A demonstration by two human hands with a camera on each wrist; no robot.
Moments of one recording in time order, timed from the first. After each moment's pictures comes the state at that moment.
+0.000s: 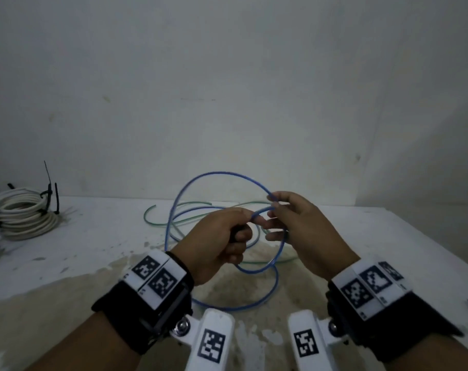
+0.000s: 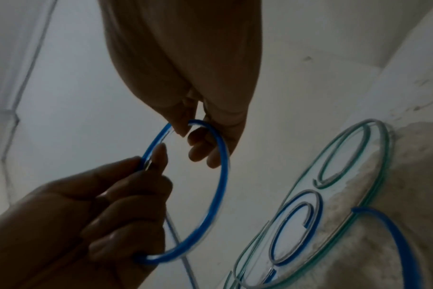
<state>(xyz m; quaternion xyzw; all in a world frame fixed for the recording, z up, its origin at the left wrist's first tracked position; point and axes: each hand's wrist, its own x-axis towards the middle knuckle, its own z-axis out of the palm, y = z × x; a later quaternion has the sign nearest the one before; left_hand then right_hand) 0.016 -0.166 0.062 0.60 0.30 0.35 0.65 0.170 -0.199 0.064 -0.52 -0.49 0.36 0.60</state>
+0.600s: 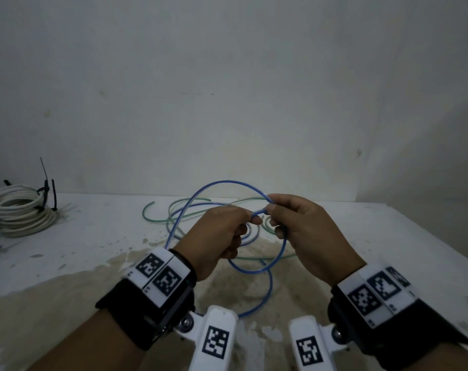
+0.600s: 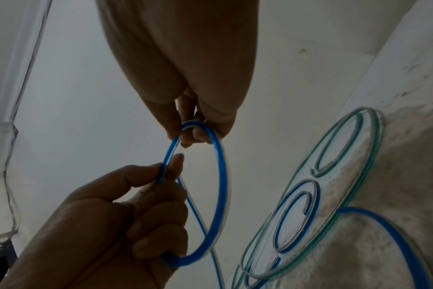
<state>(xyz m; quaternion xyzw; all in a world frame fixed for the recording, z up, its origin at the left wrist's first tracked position) 0.022 -0.163 0.059 0.63 0.35 0.37 0.59 0.174 -0.199 0.053 -0.50 -0.49 0.34 0.63</state>
